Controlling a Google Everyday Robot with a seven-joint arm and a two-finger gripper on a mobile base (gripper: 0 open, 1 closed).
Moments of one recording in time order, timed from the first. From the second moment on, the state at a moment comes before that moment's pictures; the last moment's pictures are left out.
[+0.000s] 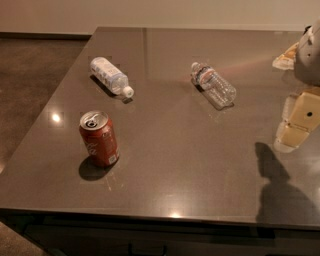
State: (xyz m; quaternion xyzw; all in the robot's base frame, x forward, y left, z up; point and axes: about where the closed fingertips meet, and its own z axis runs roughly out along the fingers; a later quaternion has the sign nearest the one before) arm 0.438 -0.217 0.977 -0.60 0.78 -0.03 0.16
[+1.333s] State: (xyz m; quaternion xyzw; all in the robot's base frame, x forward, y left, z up) arm 0.543 -0.163 0.977 -0.53 0.84 -0.04 0.15
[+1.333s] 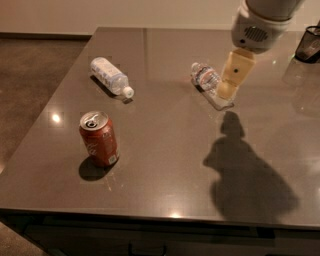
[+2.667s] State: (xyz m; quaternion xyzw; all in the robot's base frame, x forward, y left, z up) arm 0.665 -0.175 0.928 -0.26 0.95 -0.03 0.14
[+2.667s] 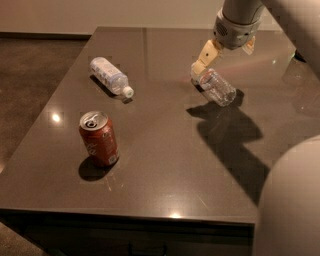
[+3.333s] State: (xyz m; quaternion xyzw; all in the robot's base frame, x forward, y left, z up) arm 0.699 -0.173 0.880 -0.21 0.97 -0.01 0.11
